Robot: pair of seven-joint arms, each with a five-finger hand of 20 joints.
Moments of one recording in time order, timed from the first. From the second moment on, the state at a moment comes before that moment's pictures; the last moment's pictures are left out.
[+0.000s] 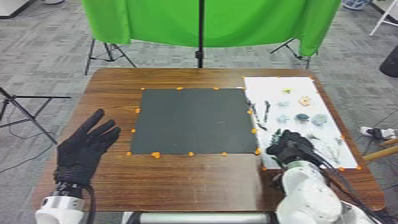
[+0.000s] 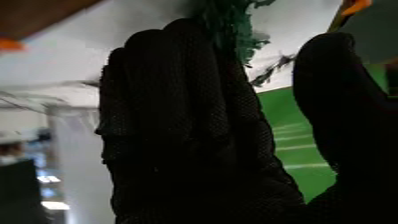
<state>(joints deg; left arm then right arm) 133.2 -57.9 -94.5 -124.1 32.8 6.4 20.8 -95.1 -43.6 53.9 -123.4 -129.4 -0.1 67.0</state>
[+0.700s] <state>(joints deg) 134.7 -59.8 -96.7 -125.1 33.2 6.4 19.3 -89.3 -43.9 44.9 -116.2 -141.2 5.0 68.0</state>
